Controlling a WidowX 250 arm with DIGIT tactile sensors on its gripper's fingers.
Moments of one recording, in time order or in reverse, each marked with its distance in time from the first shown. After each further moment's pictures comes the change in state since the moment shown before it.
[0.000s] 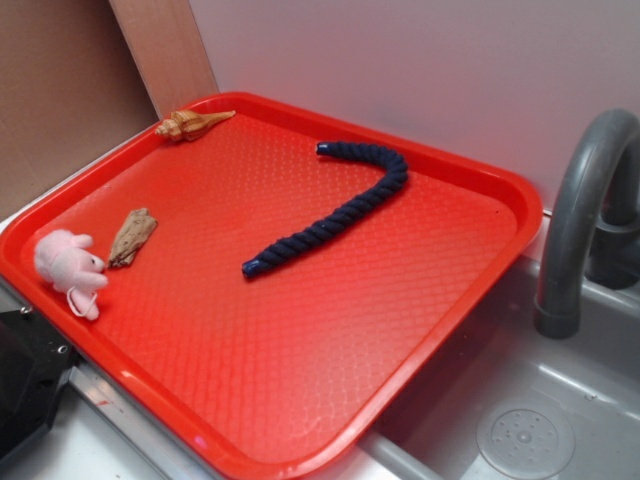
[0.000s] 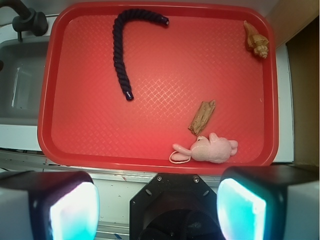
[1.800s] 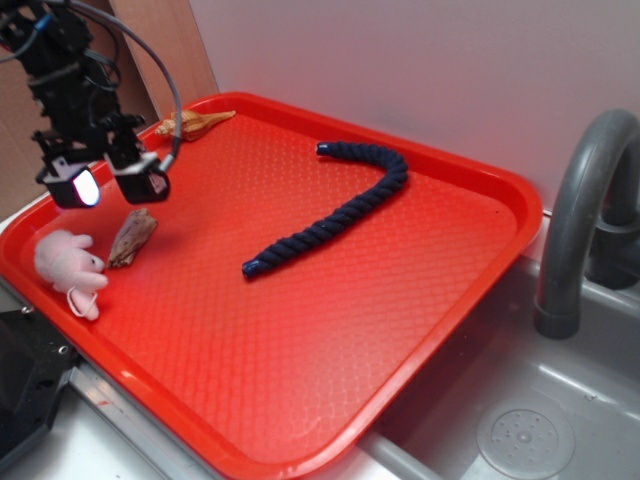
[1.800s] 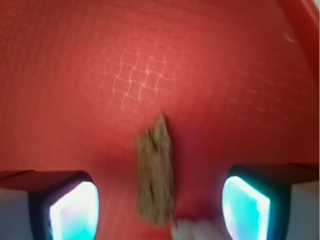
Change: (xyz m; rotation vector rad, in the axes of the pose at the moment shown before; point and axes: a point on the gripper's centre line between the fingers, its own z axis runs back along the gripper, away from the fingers) arm 0.042 0.100 -0.196 -0.070 0.170 0.552
